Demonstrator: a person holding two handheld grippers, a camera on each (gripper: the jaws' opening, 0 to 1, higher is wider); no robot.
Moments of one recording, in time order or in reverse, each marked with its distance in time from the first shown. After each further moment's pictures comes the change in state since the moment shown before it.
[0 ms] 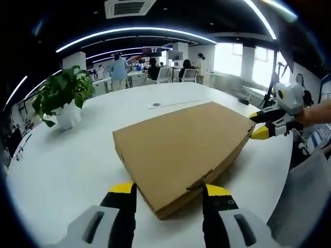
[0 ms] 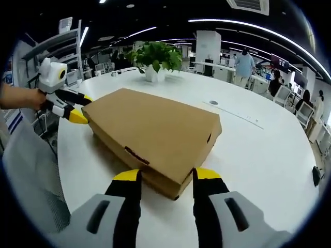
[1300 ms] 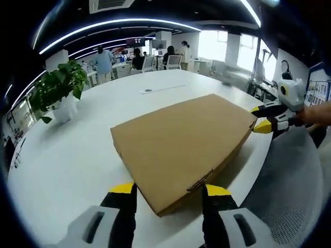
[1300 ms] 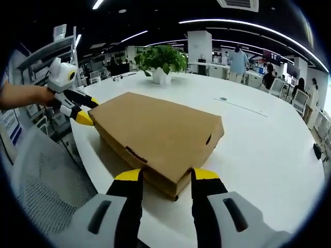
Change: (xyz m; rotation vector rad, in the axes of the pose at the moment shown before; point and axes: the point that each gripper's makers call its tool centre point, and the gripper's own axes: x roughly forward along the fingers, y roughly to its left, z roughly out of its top) left arm -0.069 0.013 -0.043 0.070 0.115 -0.104; right arm -0.029 0.097 -0.011 0.082 -0.023 -0.024
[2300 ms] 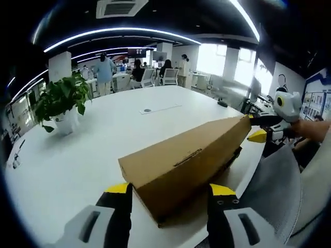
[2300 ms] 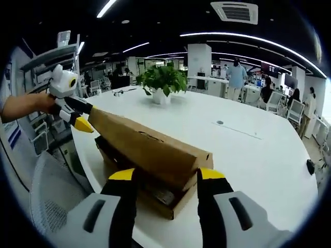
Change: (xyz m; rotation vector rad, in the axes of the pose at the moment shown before) left arm -0.043 0.000 0.062 -0.037 -0.128 -0.046; right arm -0.030 0.000 0.077 -0.031 -0.118 -0.019
